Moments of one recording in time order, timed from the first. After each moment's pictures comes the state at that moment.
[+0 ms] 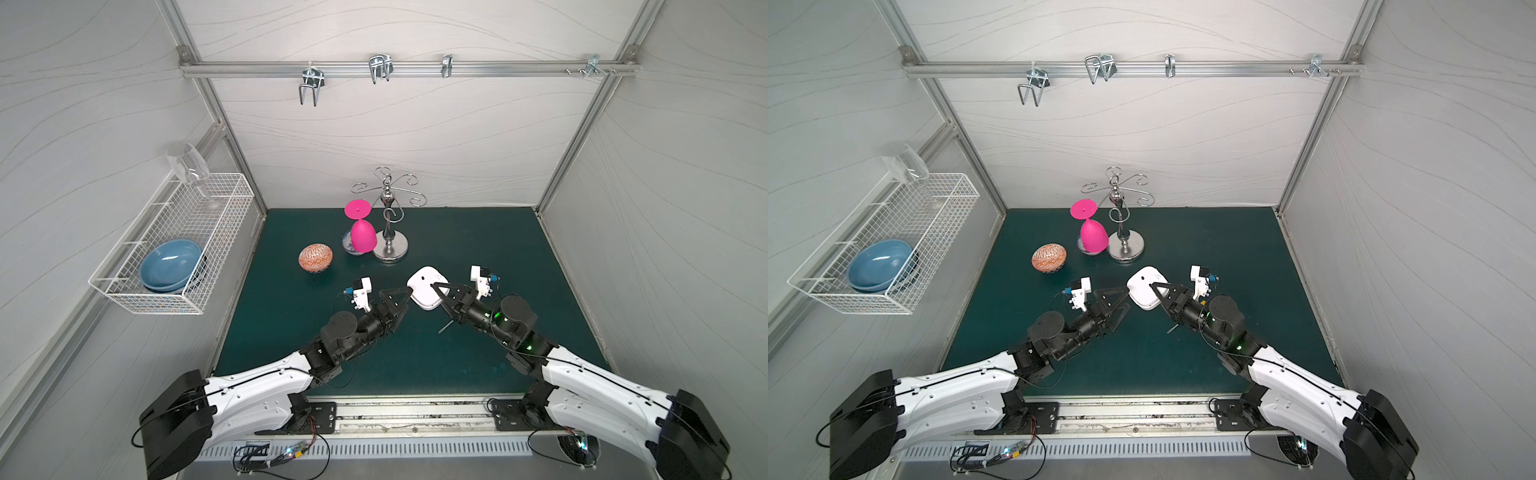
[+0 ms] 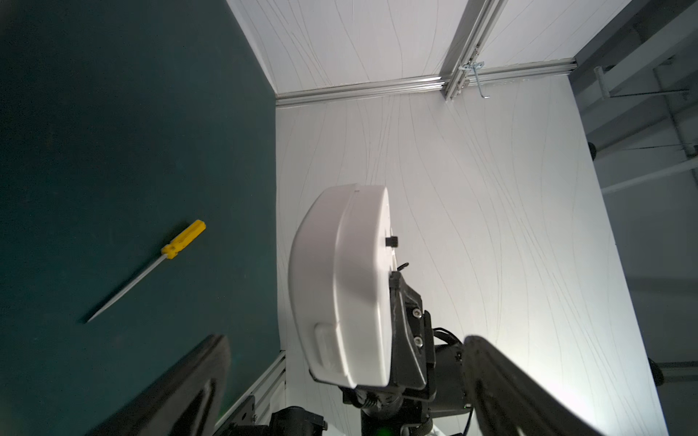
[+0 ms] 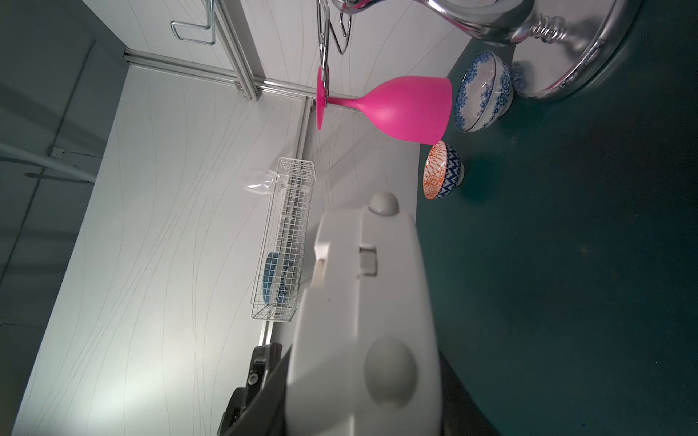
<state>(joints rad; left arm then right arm) -0.91 1.02 0.37 0.66 -0.04 -1.48 0.80 0.89 0.39 0.51 -0.19 1.35</state>
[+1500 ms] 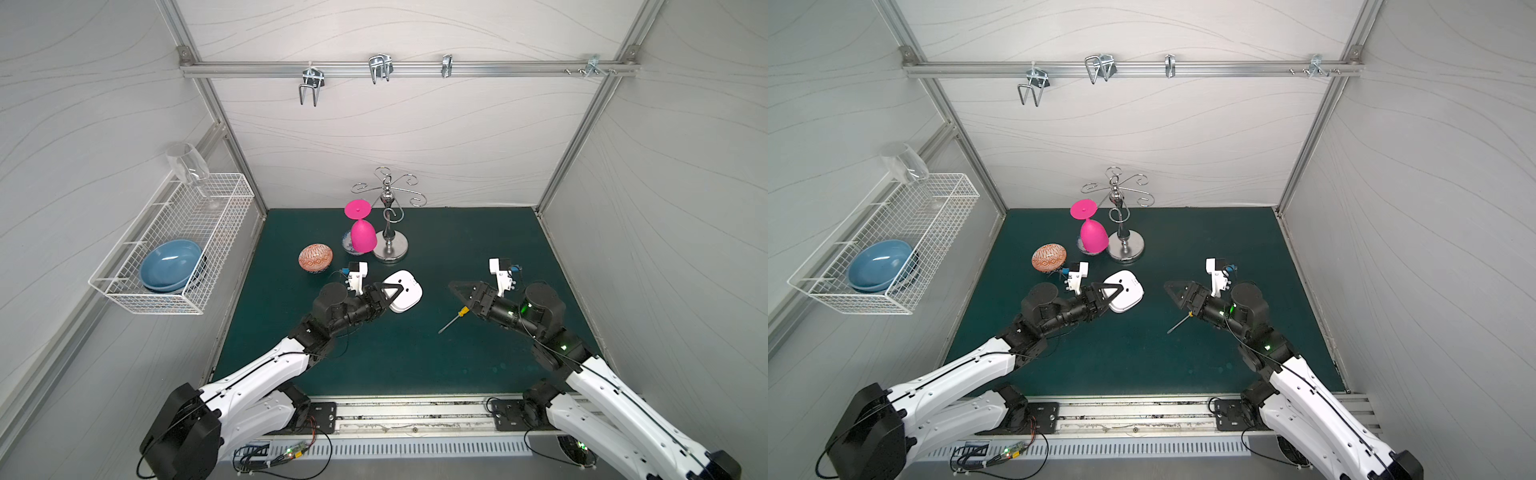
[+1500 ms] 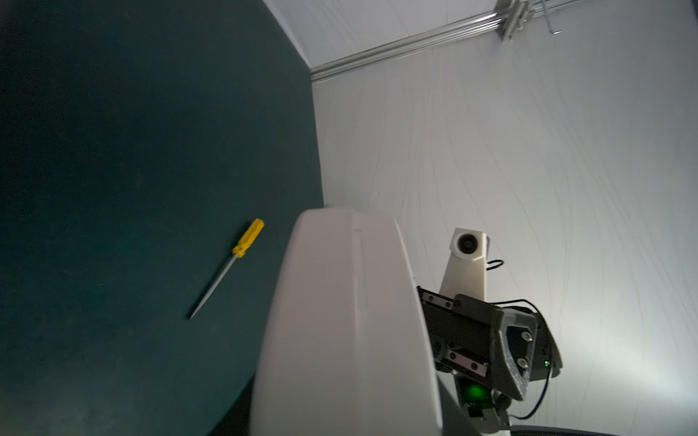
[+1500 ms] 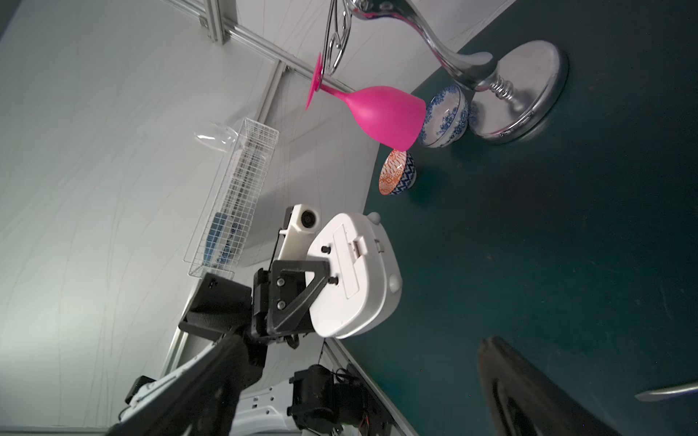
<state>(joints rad) -0.59 1.02 0.48 0.30 0.44 -1.20 0.58 0.72 0.57 -0.09 -0.48 0.93</state>
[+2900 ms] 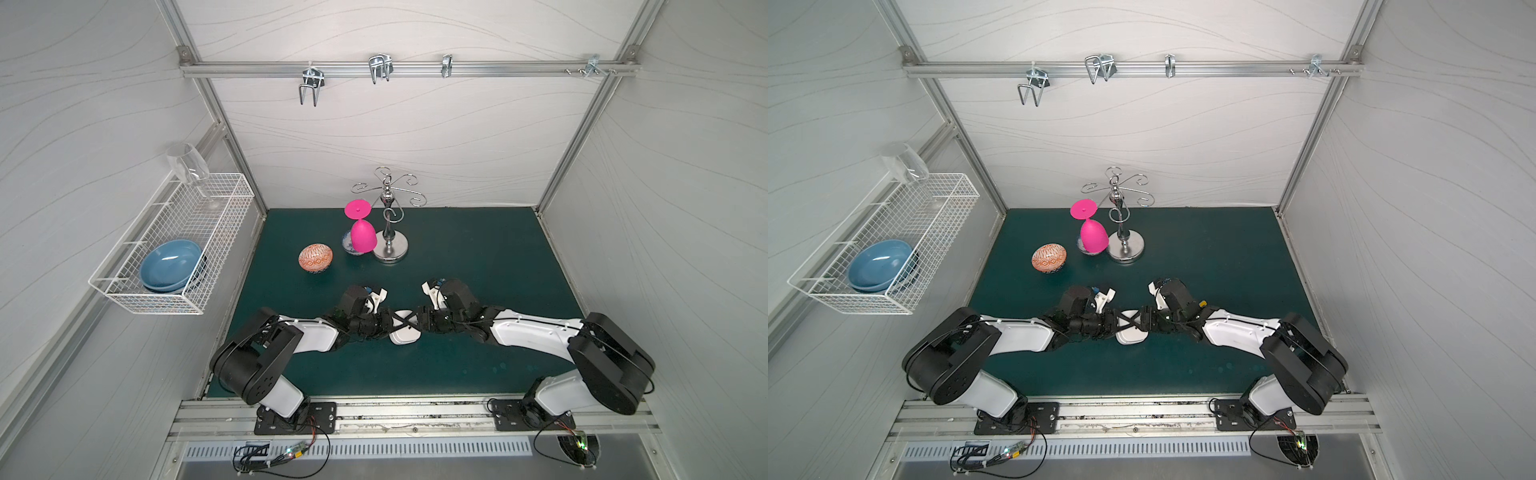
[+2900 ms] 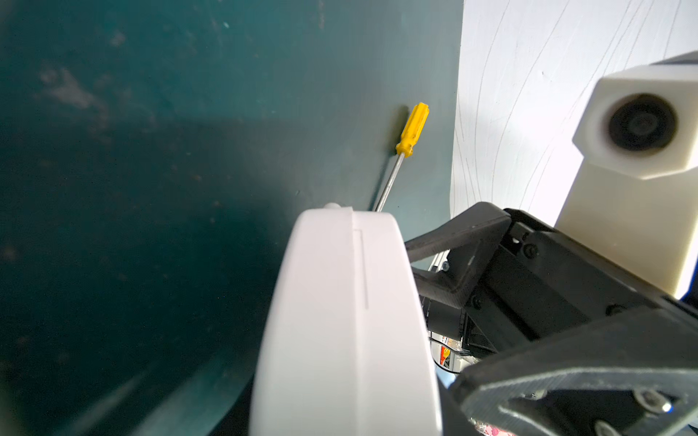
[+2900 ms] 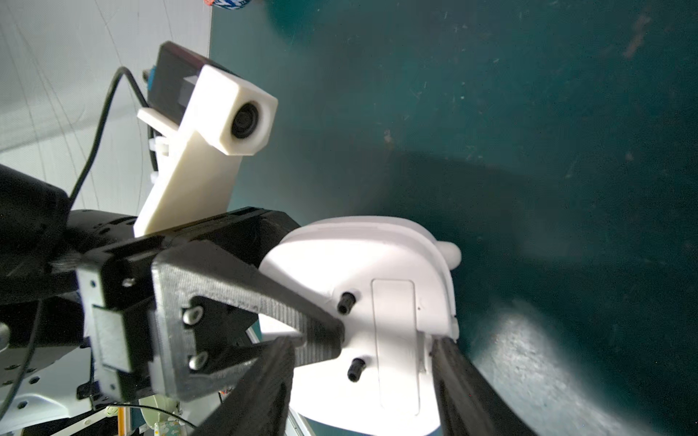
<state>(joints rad) -0.56 1.55 0.44 0.41 0.69 -0.95 0.83 1.46 0.63 0.10 -0.40 0.78</state>
